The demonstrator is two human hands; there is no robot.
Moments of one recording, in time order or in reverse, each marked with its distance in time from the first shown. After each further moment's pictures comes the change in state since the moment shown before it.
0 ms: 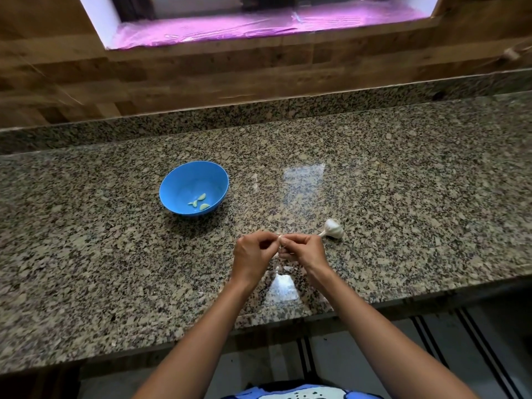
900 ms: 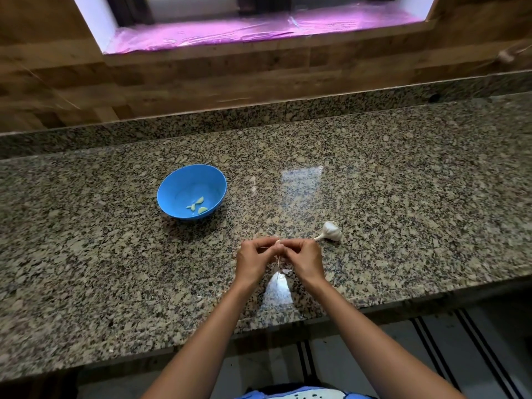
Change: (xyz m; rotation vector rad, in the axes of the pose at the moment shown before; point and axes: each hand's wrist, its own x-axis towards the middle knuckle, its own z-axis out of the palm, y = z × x) left_hand 0.004 -0.006 0.012 -0.409 -0.076 -0.292; right_hand 0.000 0.013 0.003 -0.392 0.099 -0.198
